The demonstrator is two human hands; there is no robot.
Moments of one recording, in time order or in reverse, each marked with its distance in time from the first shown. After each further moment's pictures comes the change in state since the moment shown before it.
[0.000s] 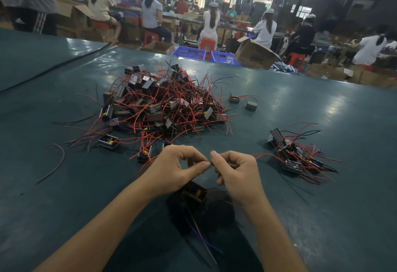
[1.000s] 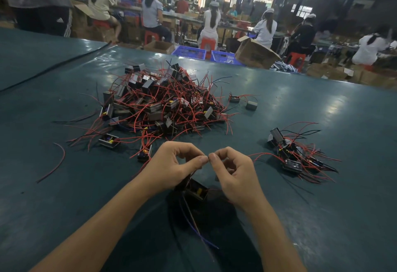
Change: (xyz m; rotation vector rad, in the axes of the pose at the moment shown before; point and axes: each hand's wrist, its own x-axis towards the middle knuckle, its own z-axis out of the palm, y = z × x) left_hand 0.001 -0.001 -0.004 -0.047 0.014 -0.046; right_hand -0.002 0.007 -0.003 -0.209 -0.056 -0.167
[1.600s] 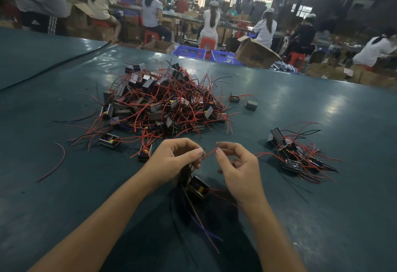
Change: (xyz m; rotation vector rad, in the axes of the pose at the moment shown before) left_hand 0.002 0.001 -0.002 -0.349 -0.005 -0.232; right_hand 0.004 0.000 0.004 0.095 0.176 0.157
